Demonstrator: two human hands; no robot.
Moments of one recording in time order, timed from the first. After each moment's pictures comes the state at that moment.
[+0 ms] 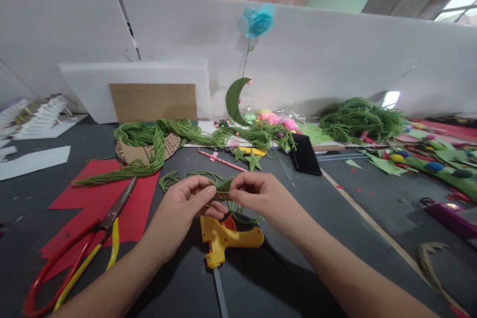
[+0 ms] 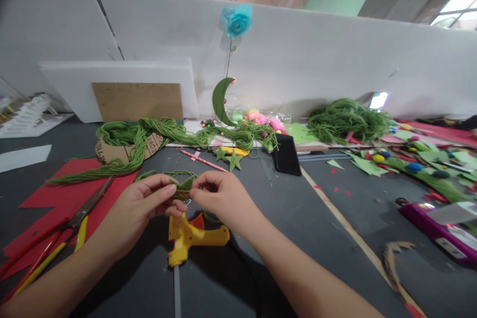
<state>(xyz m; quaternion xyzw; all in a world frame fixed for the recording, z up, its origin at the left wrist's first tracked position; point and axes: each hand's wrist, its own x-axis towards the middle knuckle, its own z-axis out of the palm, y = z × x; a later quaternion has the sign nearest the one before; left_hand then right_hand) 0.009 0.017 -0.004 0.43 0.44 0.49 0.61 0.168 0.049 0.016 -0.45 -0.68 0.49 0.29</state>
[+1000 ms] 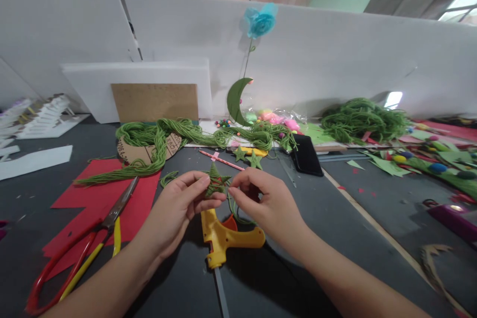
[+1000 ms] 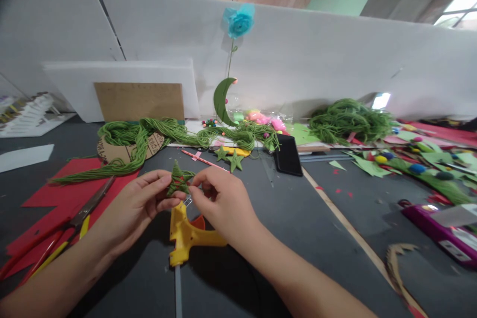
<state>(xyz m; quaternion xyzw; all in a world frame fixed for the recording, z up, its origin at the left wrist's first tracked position) 0.004 0.022 -0.005 0.34 0.39 0.55 0.66 0.165 0.042 0.008 -0.43 -0.79 0.20 0.38</state>
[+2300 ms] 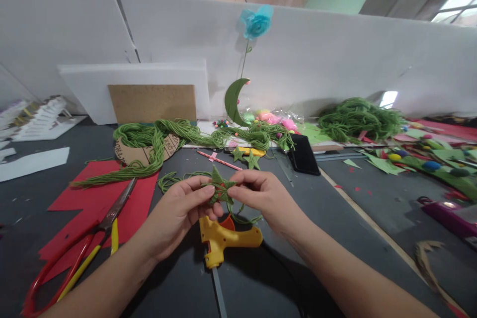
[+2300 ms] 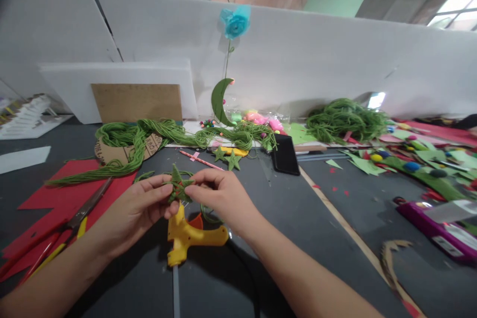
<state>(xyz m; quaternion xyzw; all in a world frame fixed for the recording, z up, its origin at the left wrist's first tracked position) 0.004 0.021 -0.005 0.38 0.36 0.48 0.70 0.169 0.050 0.010 -0.40 -0.66 0.52 0.36</state>
